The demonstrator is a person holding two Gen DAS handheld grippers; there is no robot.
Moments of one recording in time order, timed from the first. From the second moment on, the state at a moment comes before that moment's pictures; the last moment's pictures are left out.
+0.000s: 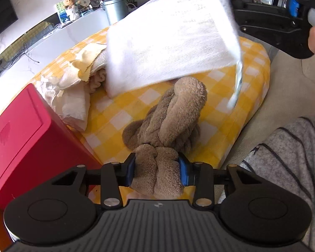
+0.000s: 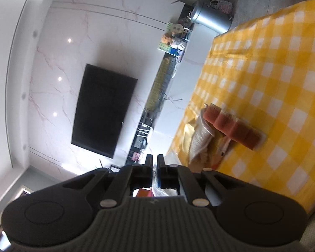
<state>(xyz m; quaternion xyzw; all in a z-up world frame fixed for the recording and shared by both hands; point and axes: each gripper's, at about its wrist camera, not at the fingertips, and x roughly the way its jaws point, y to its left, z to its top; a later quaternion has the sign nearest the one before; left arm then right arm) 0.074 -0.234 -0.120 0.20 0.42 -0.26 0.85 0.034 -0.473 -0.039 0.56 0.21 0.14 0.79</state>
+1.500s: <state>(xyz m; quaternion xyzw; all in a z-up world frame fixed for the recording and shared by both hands) 0.018 -0.166 -0.081 0.40 0.42 -0.29 0.76 0.041 -0.431 -0.011 0.49 0.24 0.13 0.83</state>
